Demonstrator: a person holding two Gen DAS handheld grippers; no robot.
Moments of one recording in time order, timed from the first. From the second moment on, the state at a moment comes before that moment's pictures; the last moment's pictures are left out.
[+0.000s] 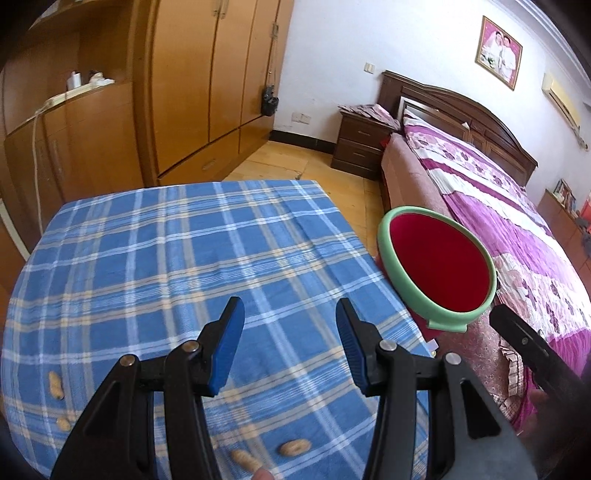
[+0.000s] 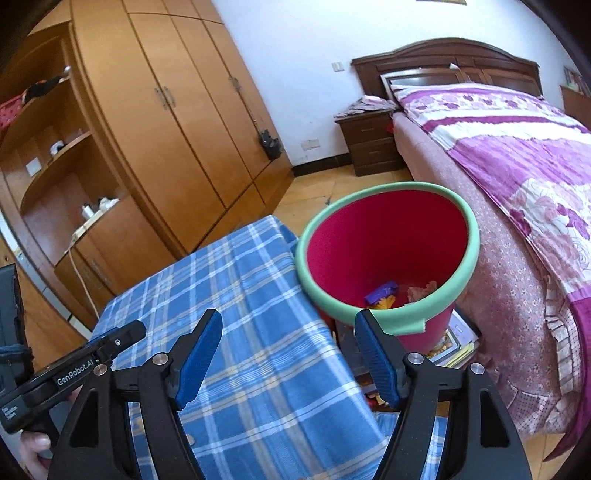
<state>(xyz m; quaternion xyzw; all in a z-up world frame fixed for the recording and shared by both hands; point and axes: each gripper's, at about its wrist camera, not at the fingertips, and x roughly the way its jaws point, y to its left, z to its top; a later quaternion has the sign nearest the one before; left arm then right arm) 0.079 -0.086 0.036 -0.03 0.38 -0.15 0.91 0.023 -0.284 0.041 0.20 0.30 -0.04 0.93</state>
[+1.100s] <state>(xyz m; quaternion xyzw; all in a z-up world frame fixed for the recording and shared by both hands) 0.013 -0.024 0.006 -0.03 0.32 -0.06 0.94 -0.014 -0.199 0.024 0.08 0.26 -0.03 0.96</state>
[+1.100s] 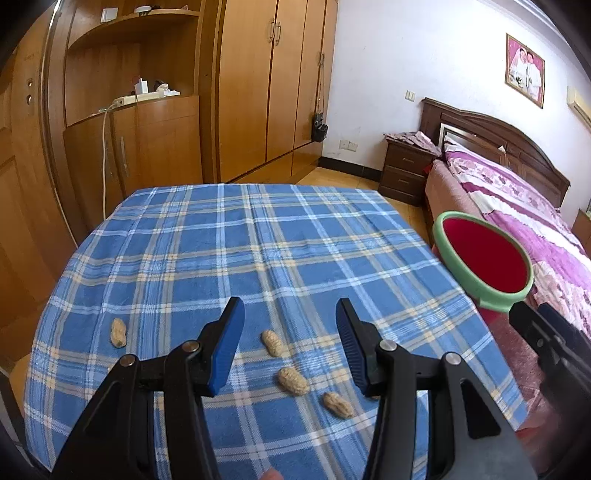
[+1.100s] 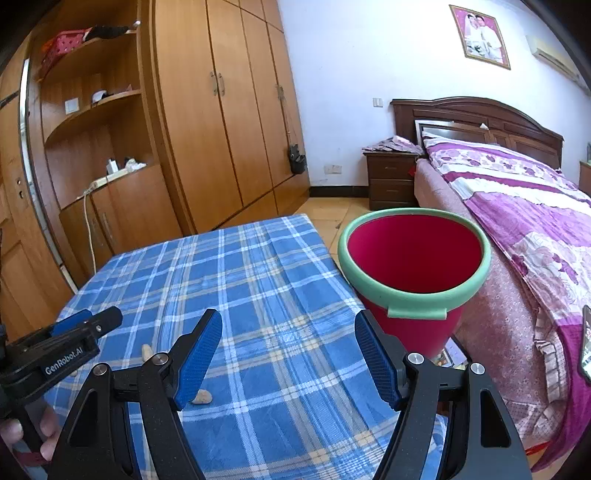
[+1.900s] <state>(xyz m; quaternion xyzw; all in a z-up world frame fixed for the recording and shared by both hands) 0.012 -0.030 -0.001 -0.02 0.33 -0.06 0.94 -0.014 -0.199 0.018 0.09 0.27 -0.03 0.96</state>
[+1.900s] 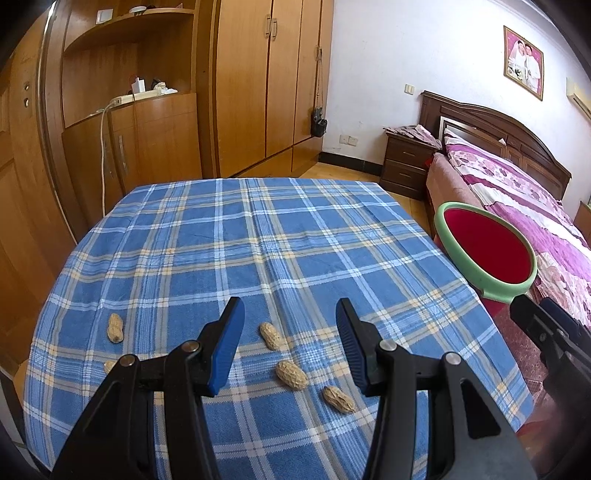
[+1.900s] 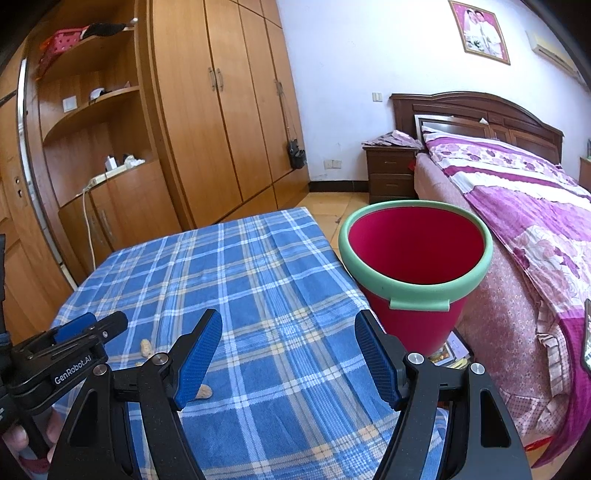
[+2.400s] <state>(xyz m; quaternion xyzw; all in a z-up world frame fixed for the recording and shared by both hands) 0.012 -0.029 -0.003 -0.02 0.33 -0.06 0.94 -0.014 -0.200 0.017 0.09 0.27 -0.03 0.96</state>
